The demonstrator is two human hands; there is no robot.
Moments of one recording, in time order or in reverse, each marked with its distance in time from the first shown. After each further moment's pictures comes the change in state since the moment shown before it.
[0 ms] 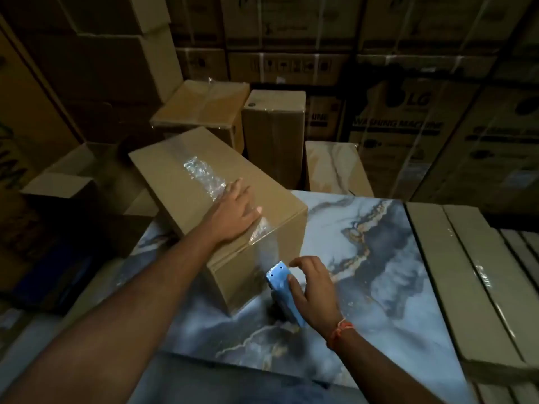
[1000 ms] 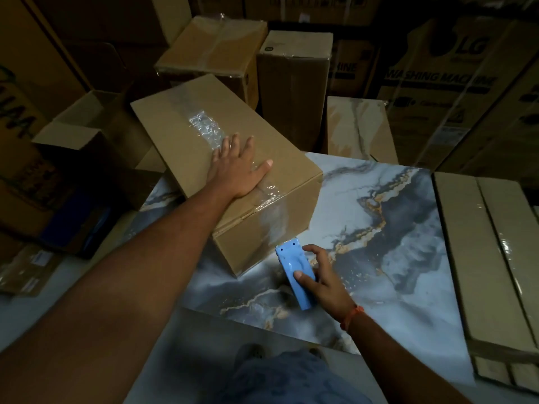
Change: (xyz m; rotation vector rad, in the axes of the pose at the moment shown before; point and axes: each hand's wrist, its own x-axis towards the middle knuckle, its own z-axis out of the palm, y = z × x) left_hand 0.029 -0.010 0.017 0.126 0.019 -0.238; right_hand -0.035 0.048 0.012 0.670 -0.428 0.461
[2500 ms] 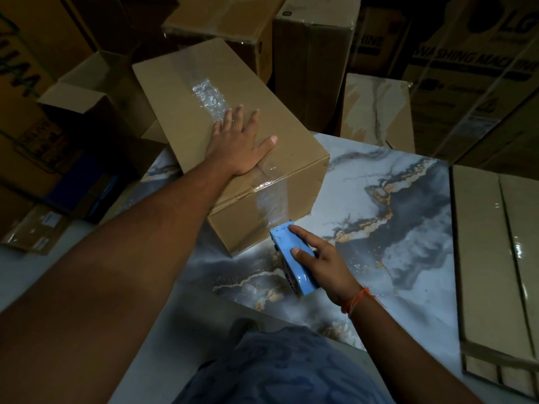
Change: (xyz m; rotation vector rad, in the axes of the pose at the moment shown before) left_hand 0.006 0.000 0.007 0.024 -0.001 -0.019; right_hand 0.005 -0.038 -0.010 0.068 -0.058 0.126
